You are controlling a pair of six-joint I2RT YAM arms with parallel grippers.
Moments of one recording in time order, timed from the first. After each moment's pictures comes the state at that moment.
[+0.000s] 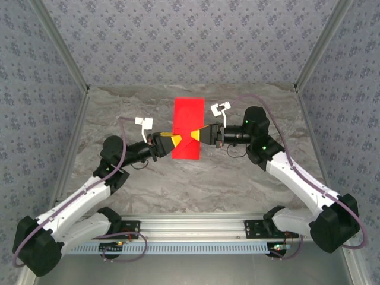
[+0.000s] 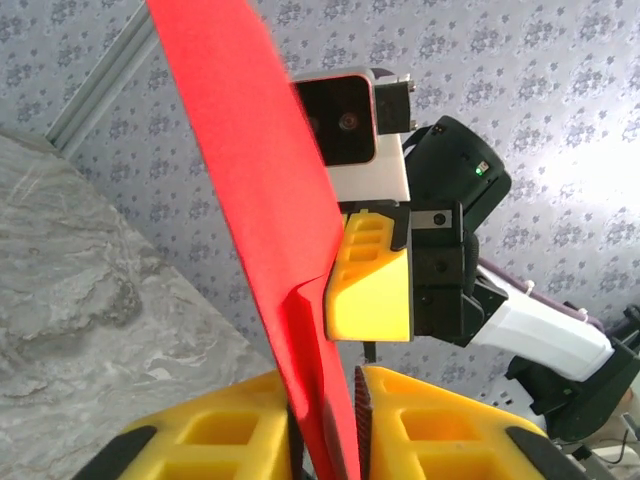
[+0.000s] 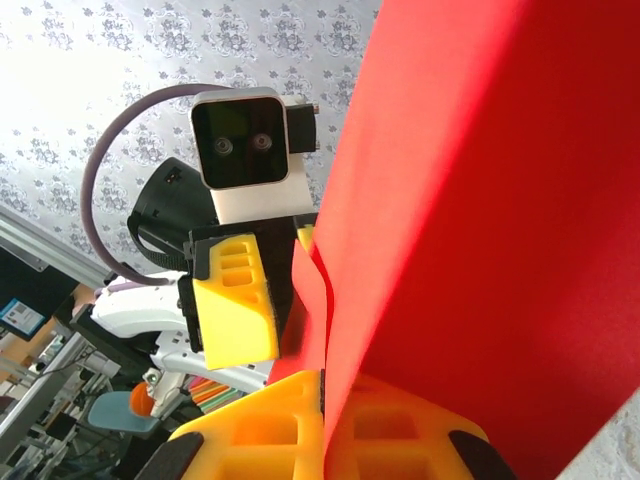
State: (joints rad) left arm -0.62 0.93 0.61 0.54 0.64 -0.91; right arm 0.54 1.17 0.94 0.20 -0.96 0.77
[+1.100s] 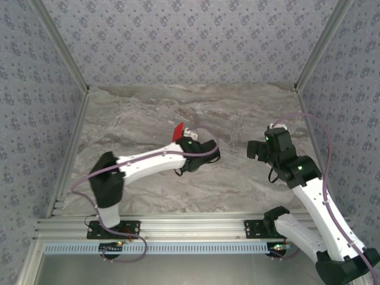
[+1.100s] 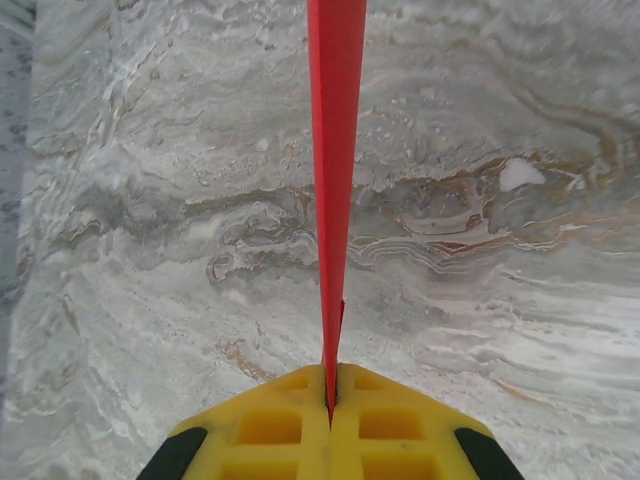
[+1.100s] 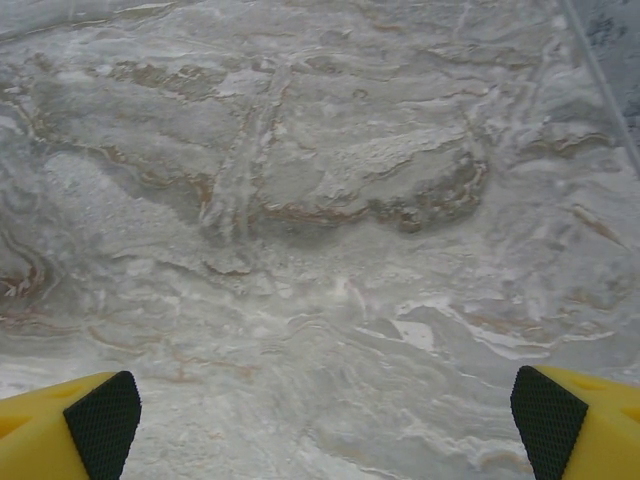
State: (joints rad) left arm -1.11 1.86 1.53 -1.23 -0.79 -0.84; right arm 0.37 0.82 0.97 -0.95 0.34 0.34
